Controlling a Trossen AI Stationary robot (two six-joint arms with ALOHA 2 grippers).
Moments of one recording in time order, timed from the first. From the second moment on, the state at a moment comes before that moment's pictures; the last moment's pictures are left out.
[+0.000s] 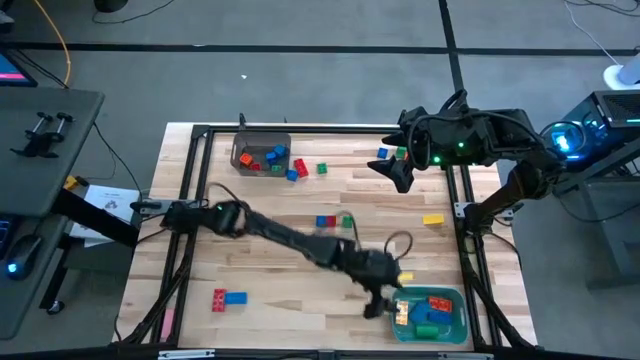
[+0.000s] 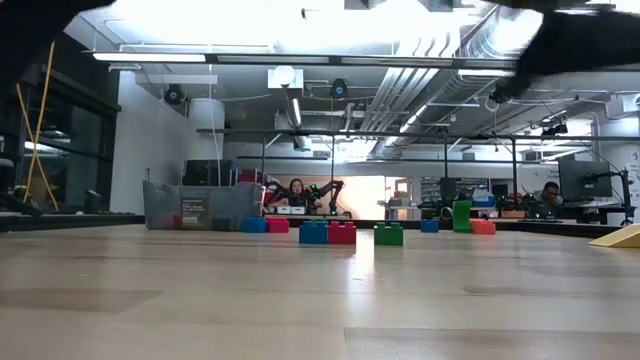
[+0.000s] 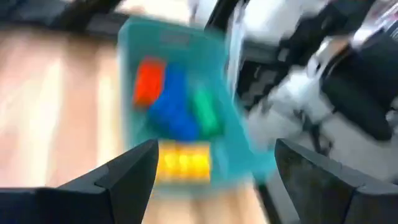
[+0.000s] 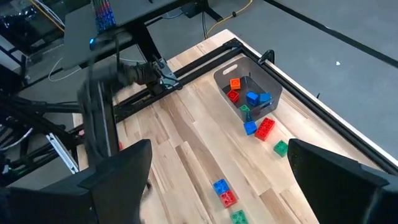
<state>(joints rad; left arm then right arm) -0.28 2.43 2.10 -0.20 0.21 -0.32 0.11 1.53 2.23 -1.30 0.34 0.52</state>
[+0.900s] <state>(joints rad) -0.79 1.50 0.92 -0.84 -0.04 -0.63 0.11 1.55 2.23 -1.34 0.33 0.50</state>
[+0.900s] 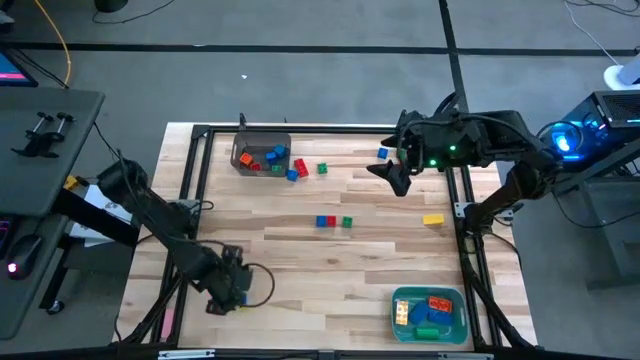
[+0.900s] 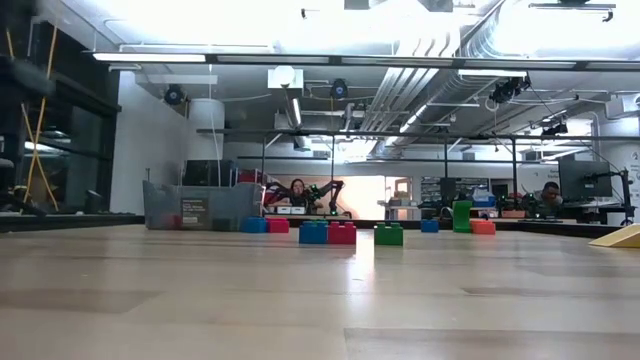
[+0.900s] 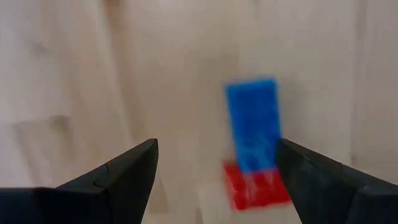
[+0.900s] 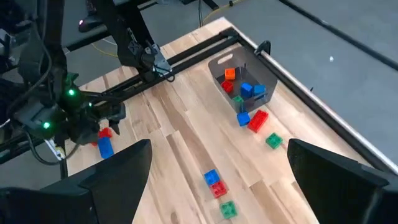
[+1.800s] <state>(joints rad) -0.91 1.68 0.86 -0.59 -0.06 -0.89 0.13 1.65 2.23 -1.36 0.33 0.54</state>
